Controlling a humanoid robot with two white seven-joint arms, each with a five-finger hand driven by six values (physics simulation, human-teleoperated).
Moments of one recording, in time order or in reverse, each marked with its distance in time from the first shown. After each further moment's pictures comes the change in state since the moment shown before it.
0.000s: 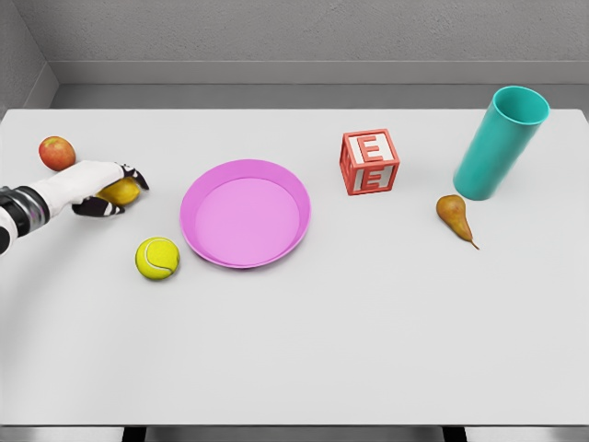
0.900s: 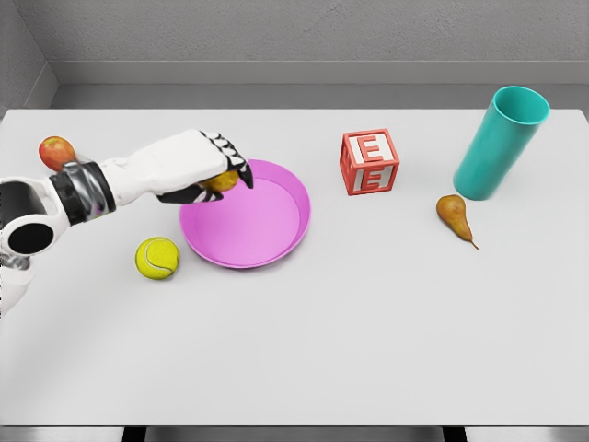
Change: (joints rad) left arm -0.068 0.059 -0.274 -0.467 0.215 -0.053 -0.002; right arm 0.000 0.000 0.000 0.000 0.000 0.000 0.000
